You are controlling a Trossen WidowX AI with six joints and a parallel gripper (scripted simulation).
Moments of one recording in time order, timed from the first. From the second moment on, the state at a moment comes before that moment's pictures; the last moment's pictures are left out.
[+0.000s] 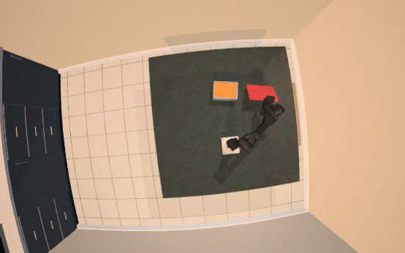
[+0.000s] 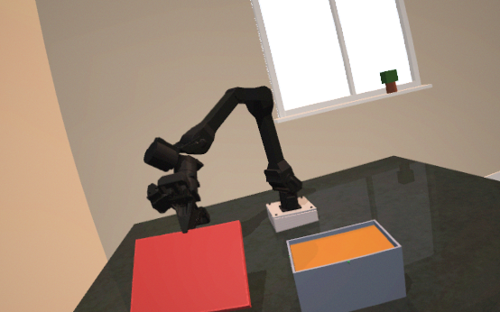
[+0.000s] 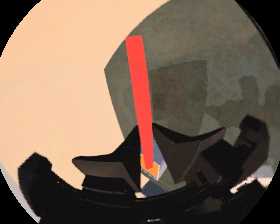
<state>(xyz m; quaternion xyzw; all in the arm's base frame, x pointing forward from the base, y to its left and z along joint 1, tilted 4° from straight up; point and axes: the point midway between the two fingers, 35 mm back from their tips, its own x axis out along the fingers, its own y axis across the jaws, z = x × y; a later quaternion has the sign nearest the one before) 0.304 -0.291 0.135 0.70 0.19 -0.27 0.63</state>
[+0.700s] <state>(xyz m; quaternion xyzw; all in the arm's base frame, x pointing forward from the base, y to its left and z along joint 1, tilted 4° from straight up) 0.305 -0.290 0.118 0.70 0.19 -0.27 0.63</state>
